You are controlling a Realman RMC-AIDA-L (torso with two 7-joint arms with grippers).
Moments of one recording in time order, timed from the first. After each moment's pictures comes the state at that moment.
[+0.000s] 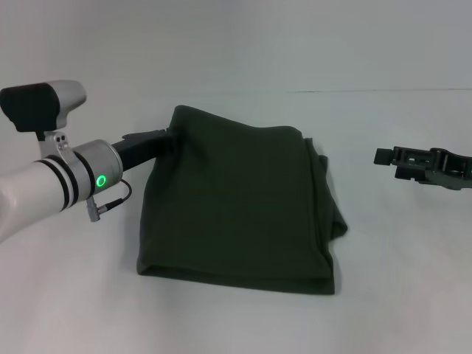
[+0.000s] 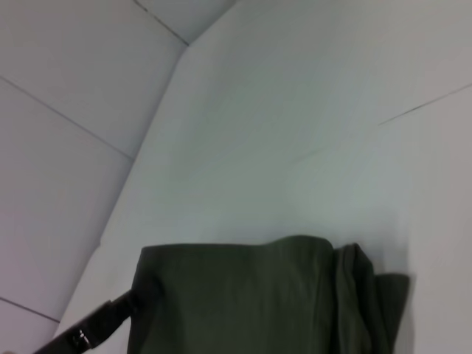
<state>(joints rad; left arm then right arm) -0.76 -2.16 0.65 0.36 1.77 0.74 -1.53 0.60 1.97 -0.52 -0.56 -2.13 -1.37 2.18</state>
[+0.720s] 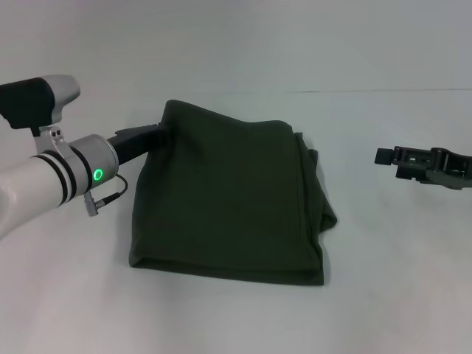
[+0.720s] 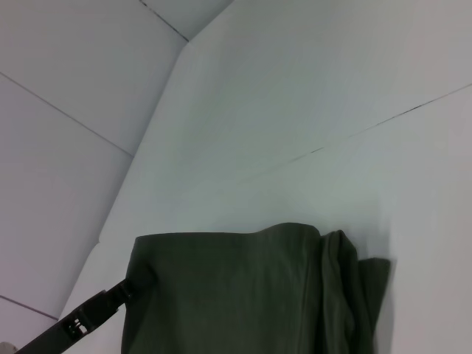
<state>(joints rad) -0.76 -2.17 0.64 0.37 1.74 0.70 -1.55 0.60 1.96 -0.53 -0.56 -2.13 -1.37 2.18</state>
